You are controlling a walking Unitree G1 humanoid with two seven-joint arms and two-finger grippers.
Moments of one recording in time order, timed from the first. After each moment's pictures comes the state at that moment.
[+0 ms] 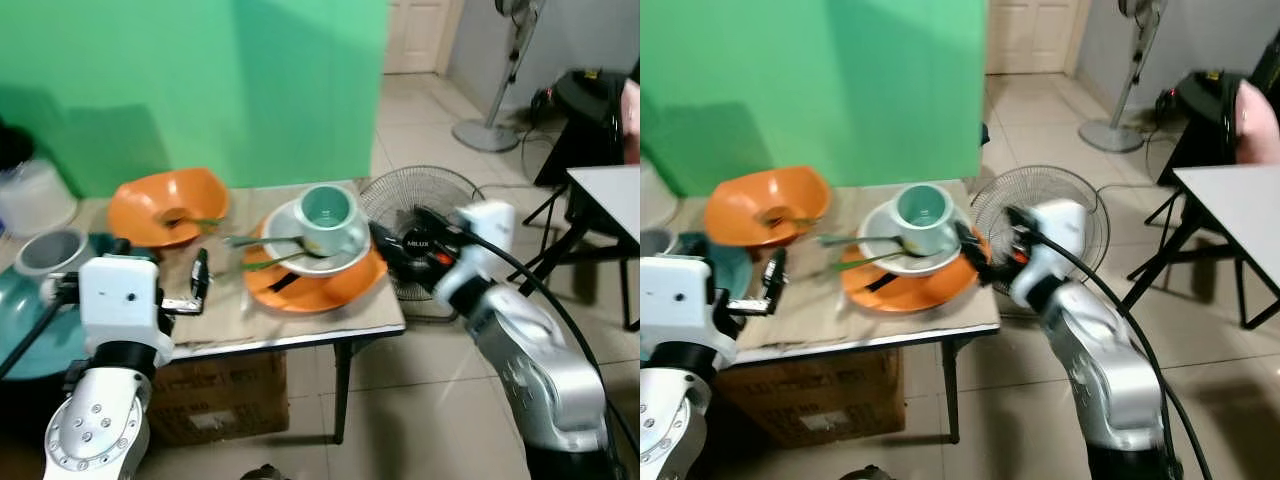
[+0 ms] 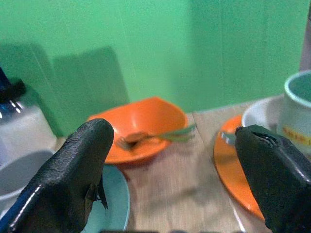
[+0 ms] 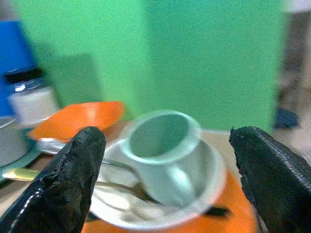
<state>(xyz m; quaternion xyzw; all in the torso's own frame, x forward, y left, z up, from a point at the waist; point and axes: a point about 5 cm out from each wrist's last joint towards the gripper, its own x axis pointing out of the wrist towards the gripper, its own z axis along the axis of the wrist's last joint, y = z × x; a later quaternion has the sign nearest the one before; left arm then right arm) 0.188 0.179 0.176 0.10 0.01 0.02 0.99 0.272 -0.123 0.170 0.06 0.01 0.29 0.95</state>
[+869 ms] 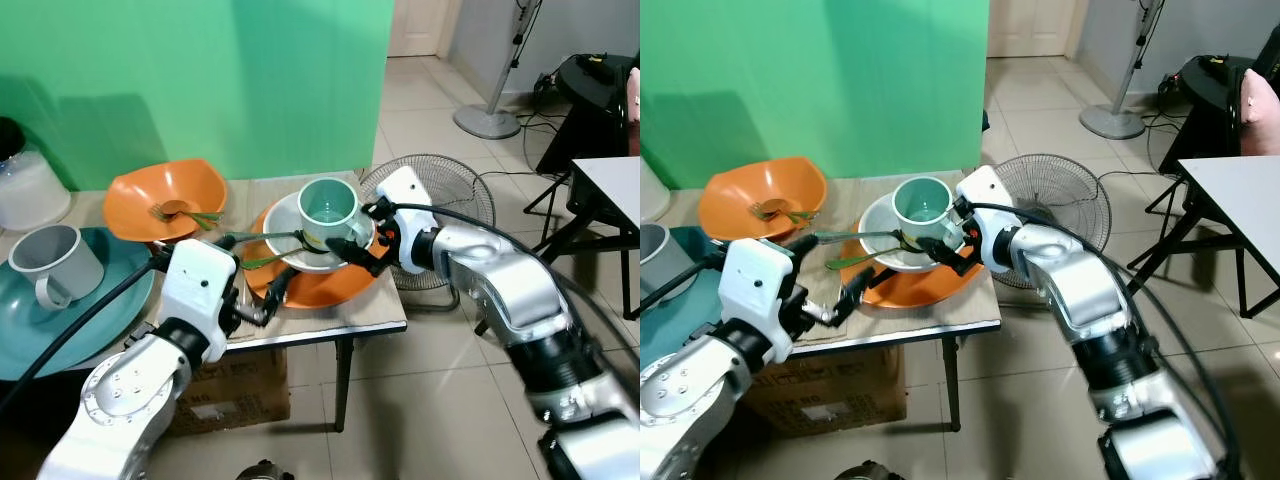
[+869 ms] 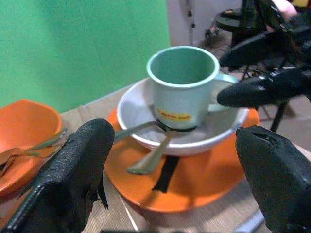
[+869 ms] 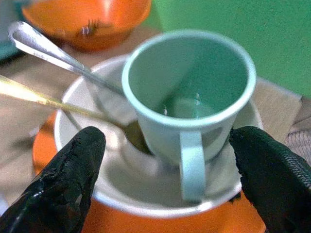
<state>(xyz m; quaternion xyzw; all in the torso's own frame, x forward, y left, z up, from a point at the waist) 0.203 0.143 0.178 0.10 0.05 -0.22 0.97 0.328 -0.102 0.173 -0.13 0.17 0.39 0.90</state>
